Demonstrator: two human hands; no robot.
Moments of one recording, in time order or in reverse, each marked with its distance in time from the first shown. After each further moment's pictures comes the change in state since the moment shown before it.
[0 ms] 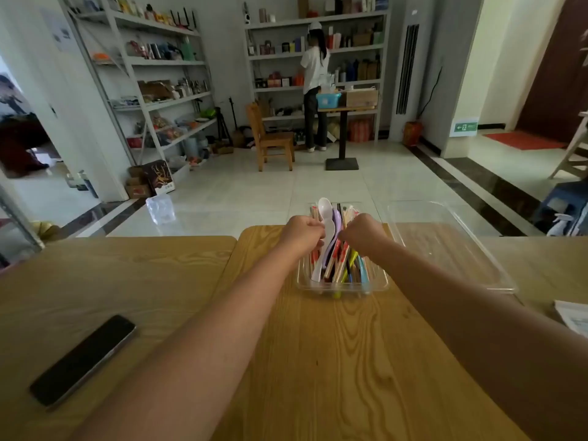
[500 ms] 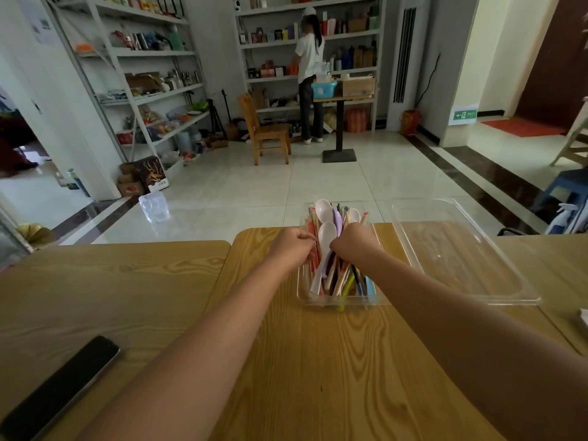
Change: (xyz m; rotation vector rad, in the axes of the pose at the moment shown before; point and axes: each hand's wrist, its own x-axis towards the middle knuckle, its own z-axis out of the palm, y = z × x) left_hand 0.032 -0.030 -0.006 0.031 -0.005 -0.047; right_hand 0.025 -0.001 0.031 -0.084 -0.025 0.055
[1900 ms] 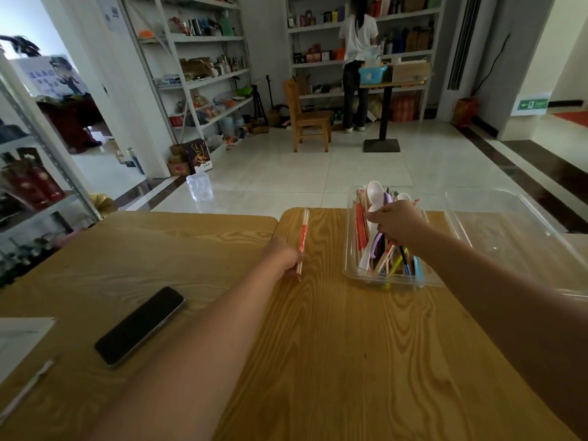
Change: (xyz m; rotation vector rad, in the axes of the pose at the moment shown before) left_hand -0.020 -0.084 -0.066 0.067 0.125 -0.369; right_hand -0.028 -0.019 -0.007 0.362 -0.079 -0.068
